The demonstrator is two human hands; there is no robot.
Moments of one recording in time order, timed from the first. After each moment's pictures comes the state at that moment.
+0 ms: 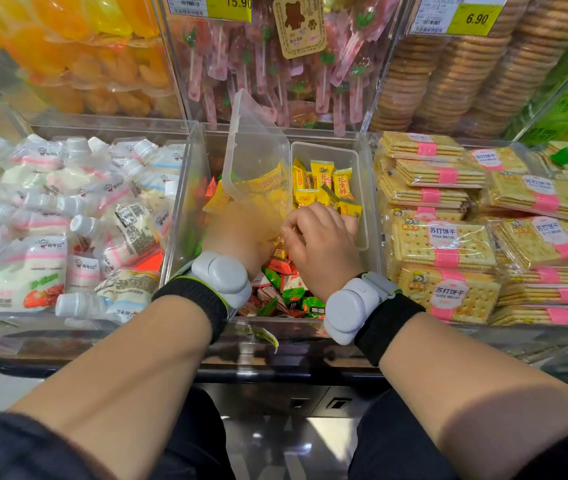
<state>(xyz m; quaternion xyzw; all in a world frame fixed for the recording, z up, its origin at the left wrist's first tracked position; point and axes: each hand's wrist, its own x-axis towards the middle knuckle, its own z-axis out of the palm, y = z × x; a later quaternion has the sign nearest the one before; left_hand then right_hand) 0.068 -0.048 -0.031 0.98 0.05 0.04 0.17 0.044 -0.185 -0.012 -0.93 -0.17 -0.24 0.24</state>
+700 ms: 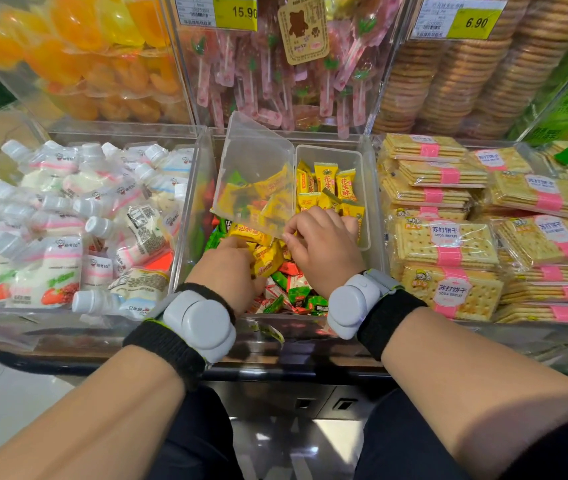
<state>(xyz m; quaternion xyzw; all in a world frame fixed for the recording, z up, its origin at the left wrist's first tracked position) 0.021 -0.030 -0.021 0.99 -0.03 -0.02 0.11 0.047 -0.187 -0.015 -0.94 -0.20 -0.20 0.19</state>
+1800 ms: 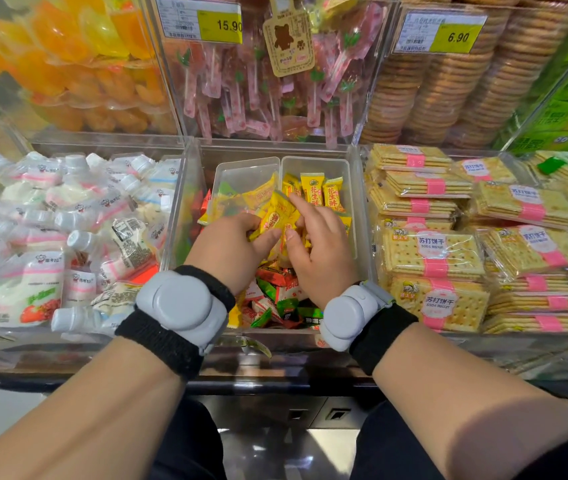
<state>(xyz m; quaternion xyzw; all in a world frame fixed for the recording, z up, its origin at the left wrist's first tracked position) 0.037 -0.051 0.020 0.95 -0.03 0.11 0.30 0.043 -0.190 -0.003 -0.88 -0.17 -0.21 0.40</state>
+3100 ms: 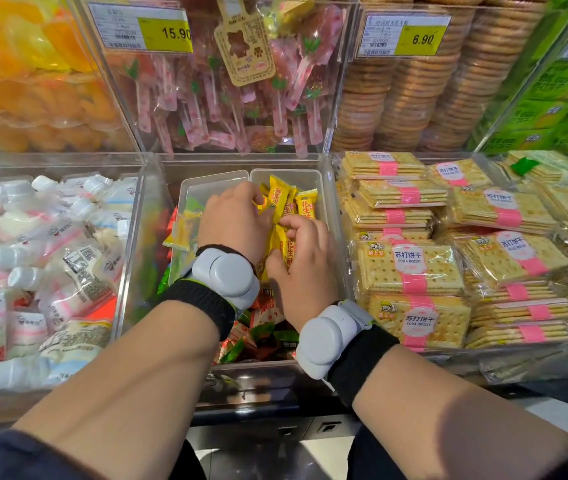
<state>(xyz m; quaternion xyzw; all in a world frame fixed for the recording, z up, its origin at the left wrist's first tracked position) 0.111 -0.096 0.019 0.94 0.00 0.18 0.29 0.052 -0.194 -0.009 -0.86 -0.06 -0.23 0.44</state>
